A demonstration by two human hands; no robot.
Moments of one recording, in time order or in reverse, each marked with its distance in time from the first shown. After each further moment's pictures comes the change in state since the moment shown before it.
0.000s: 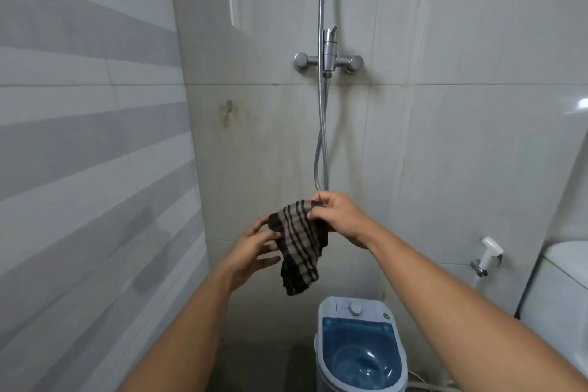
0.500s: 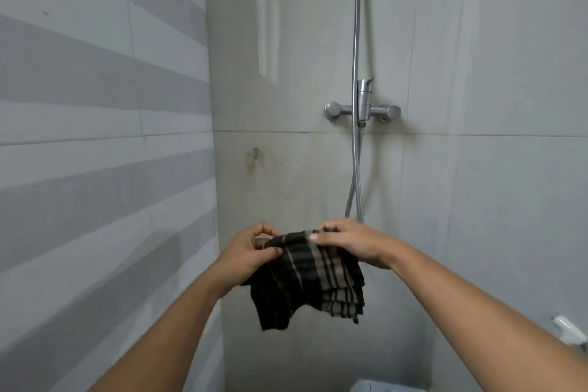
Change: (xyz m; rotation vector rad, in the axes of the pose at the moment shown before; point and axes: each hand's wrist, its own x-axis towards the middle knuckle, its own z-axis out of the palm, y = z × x) left_hand 0.048 0.099 -0.070 0.358 -0.030 0.304; right_hand 0.081 -0.064 -0.005 -0.166 -0.243 0.023
